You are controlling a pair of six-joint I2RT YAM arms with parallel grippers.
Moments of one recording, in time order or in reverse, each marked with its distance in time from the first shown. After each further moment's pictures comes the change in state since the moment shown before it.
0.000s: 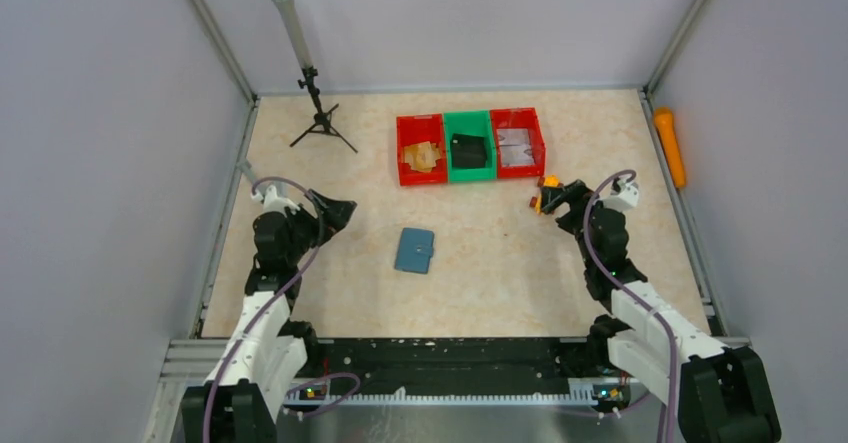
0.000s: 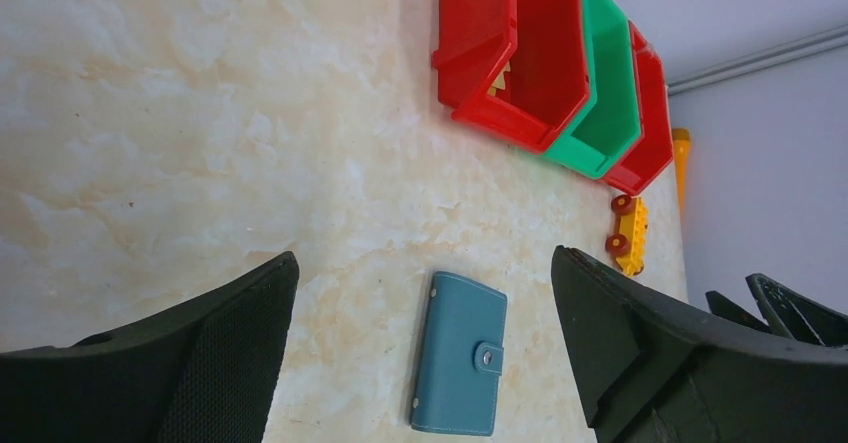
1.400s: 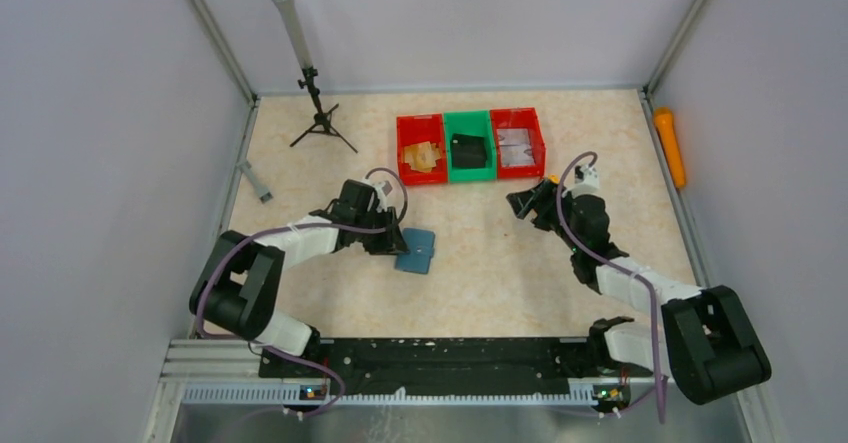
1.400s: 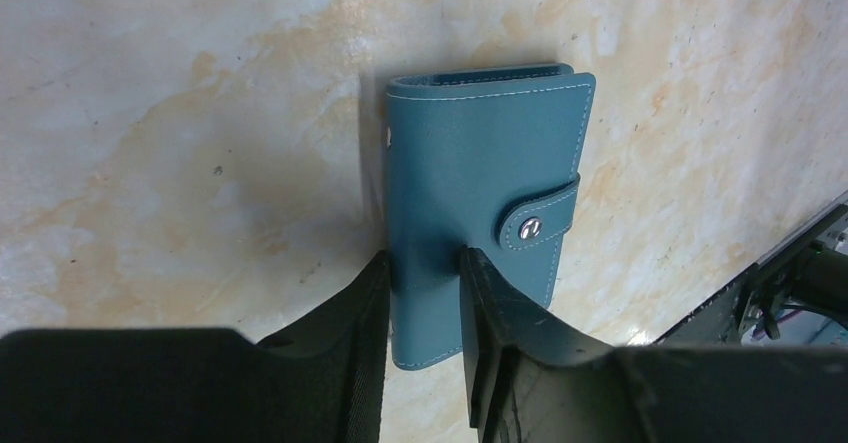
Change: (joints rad) left arm -0.458 0.712 0.370 -0.316 0.056 0.264; right arm 0.043 0.275 0.069 0.136 -0.294 -0.007
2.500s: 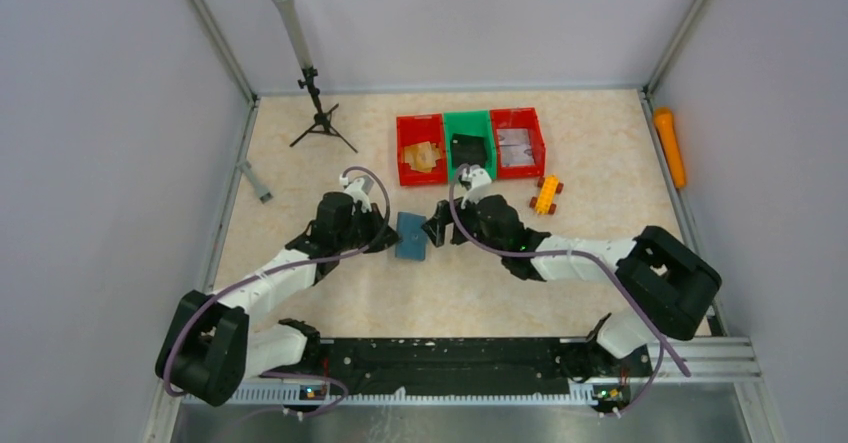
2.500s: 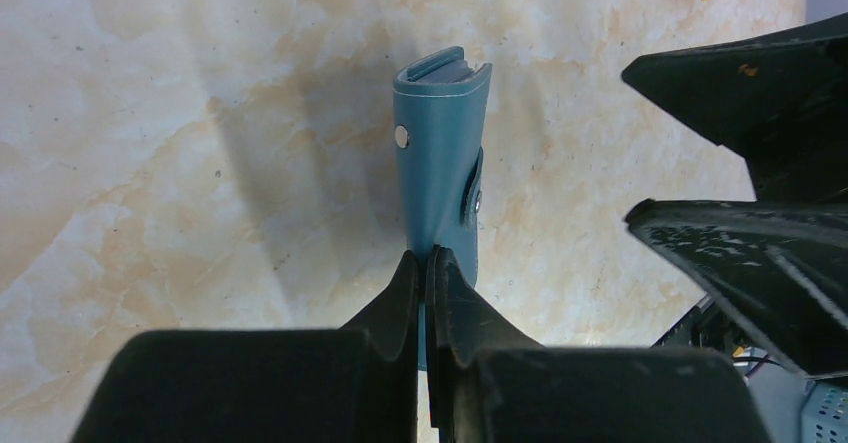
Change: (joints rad) left arm 0.000 -0.323 -0.182 0.202 -0.061 -0.083; right arm 0.571 0.340 0.327 -0.042 0.154 -0.230
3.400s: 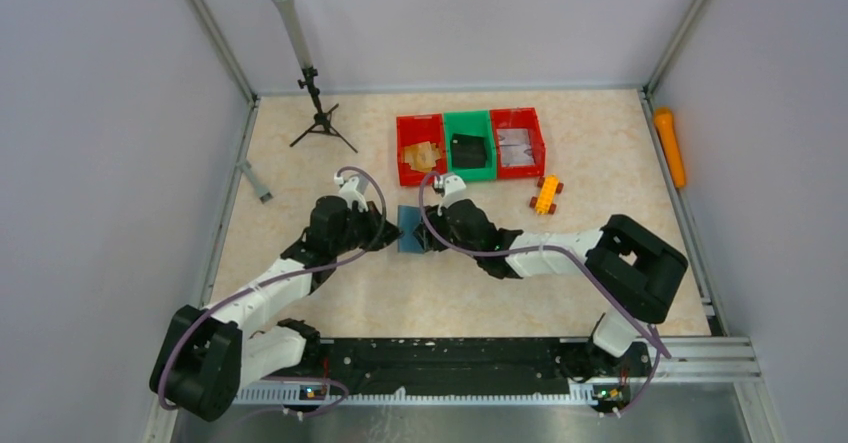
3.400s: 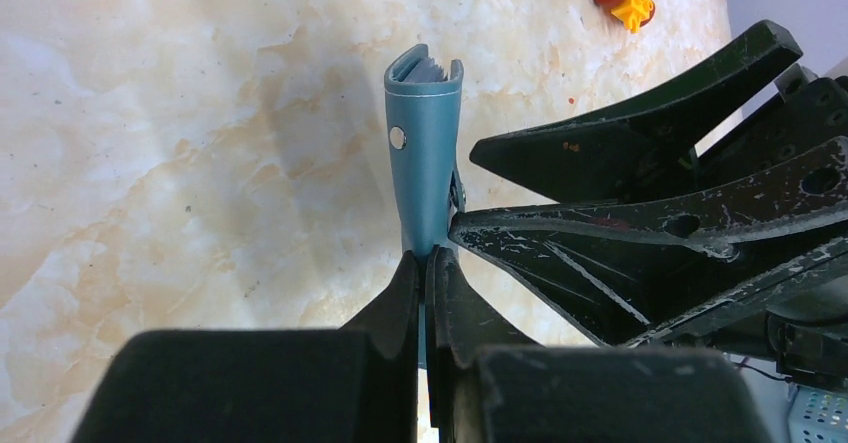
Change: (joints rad) left arm 0.001 -0.072 -0.053 0.118 0.023 -0.030; right arm 0.092 0.171 0.139 -0.088 0.093 -0.015
